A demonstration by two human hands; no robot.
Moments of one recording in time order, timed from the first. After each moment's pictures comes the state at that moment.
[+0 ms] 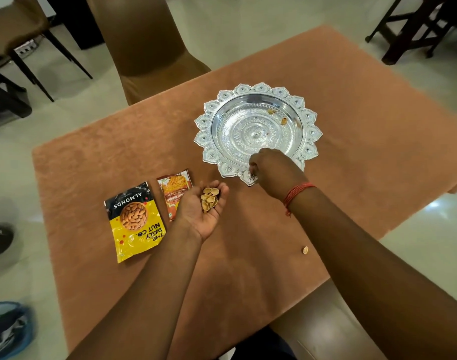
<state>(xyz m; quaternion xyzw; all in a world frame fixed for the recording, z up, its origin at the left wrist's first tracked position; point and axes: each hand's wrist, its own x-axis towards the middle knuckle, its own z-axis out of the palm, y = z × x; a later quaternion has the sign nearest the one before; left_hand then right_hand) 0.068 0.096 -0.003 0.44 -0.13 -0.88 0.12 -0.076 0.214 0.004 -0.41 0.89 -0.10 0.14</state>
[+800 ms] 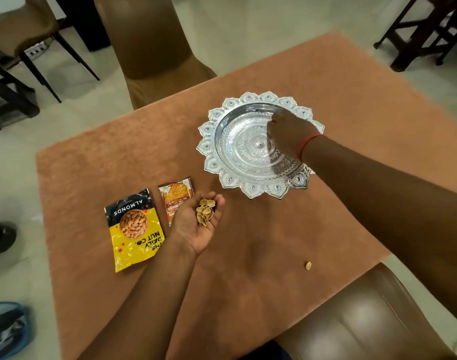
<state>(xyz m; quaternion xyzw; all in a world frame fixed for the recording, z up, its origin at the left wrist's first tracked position) 0.071 0.087 -0.006 0.45 -0.13 -0.88 0.13 -0.197 0.186 0.008 -0.48 0.87 0.10 0.03</state>
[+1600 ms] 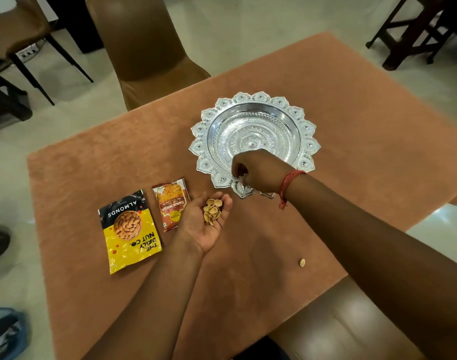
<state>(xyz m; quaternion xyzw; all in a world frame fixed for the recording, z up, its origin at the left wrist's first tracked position) 0.057 0.107 -0.006 0.44 -0.12 -0.88 0.11 -0.104 0.191 0.019 -0.47 0.83 -0.16 0.23</state>
